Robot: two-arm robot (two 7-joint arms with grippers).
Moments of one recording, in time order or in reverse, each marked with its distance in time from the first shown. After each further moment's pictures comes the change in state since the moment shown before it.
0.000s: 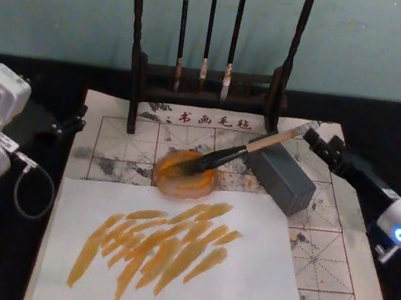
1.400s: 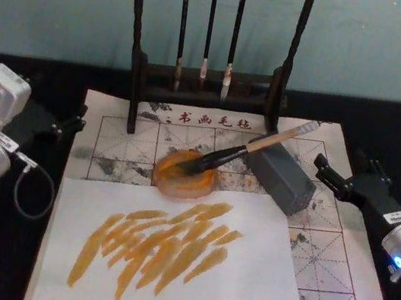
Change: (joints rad) left arm 0.000 0.000 0.000 0.000 0.000 0.000 0.000; right arm -0.073 0.012 -0.012 -0.012 -0.347 -0.244 -0.176
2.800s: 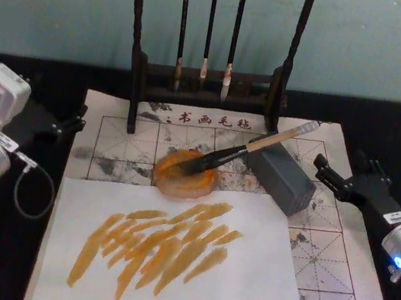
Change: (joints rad) left arm 0.000 0.000 0.000 0.000 0.000 0.000 0.000; right arm 0.000 0.002 -0.001 -0.001 0.002 0.001 0.002
